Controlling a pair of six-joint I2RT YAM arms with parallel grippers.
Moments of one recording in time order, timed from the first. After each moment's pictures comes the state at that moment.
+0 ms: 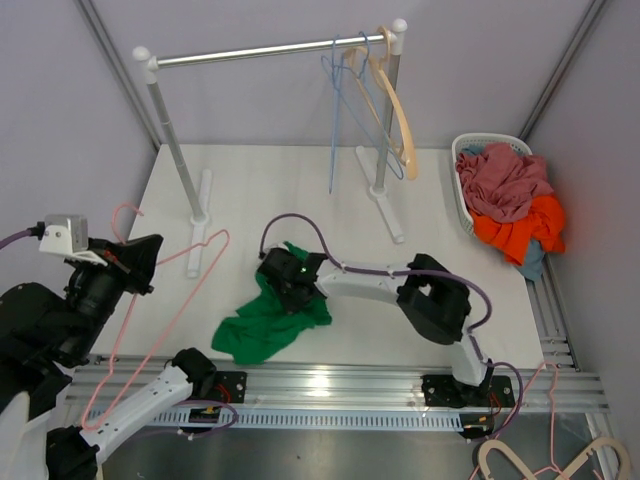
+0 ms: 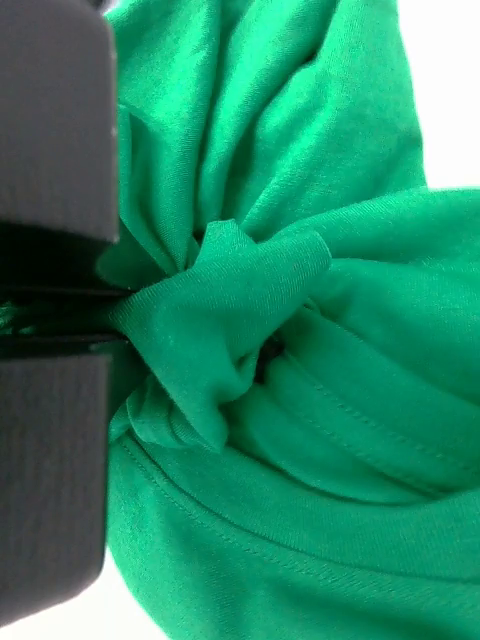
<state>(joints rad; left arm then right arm) -0.66 0.53 1.47 -0.96 -0.42 -0.25 1.12 2.12 1.61 -0.56 0.11 0.48</state>
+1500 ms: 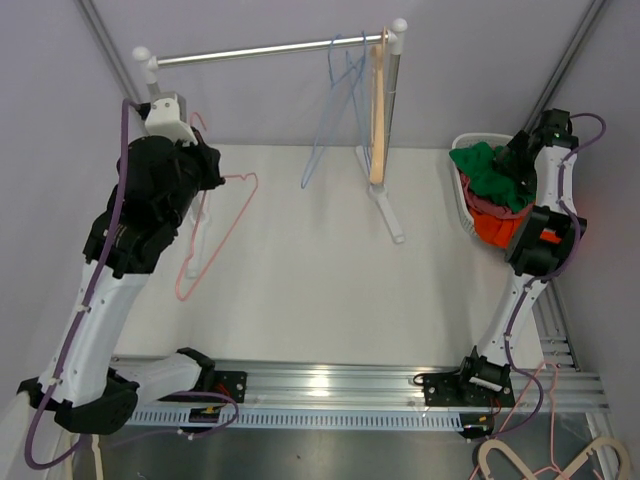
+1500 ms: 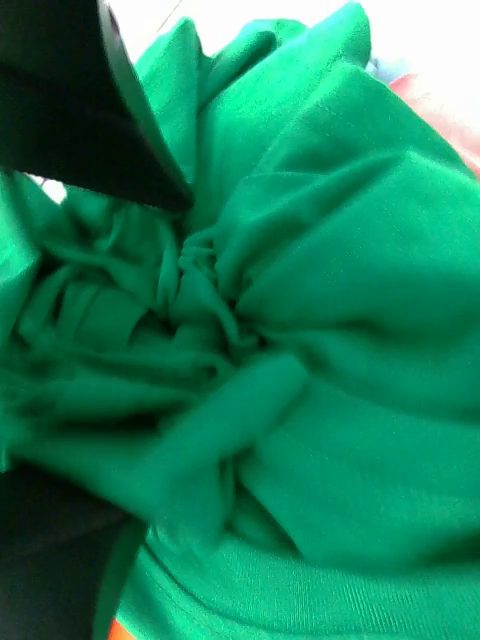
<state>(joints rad) -0.44 1.12 1.63 -0.71 -0.34 -0.28 -0.34 2.33 2.29 -0.93 -0.04 0.46</state>
